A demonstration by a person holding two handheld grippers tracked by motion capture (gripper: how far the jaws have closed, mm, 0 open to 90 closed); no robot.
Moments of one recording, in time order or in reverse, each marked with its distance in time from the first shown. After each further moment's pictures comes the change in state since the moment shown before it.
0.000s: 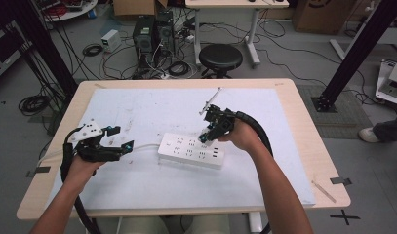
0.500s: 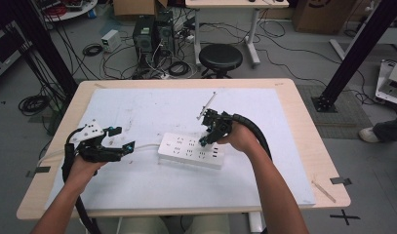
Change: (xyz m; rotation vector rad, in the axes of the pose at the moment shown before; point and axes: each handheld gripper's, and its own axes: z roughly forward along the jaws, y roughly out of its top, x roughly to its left) left arm 0.000 -0.003 0.003 0.000 -0.012 -0.003; right arm -0.001 0.000 0.017 0.065 -0.017 -0.054
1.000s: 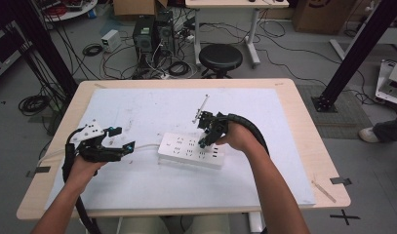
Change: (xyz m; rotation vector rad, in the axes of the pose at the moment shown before) left arm 0.001 -0.001 0.002 0.006 0.000 -0.006; right arm 0.007 0.012 0.006 0.089 -0.032 -0.076
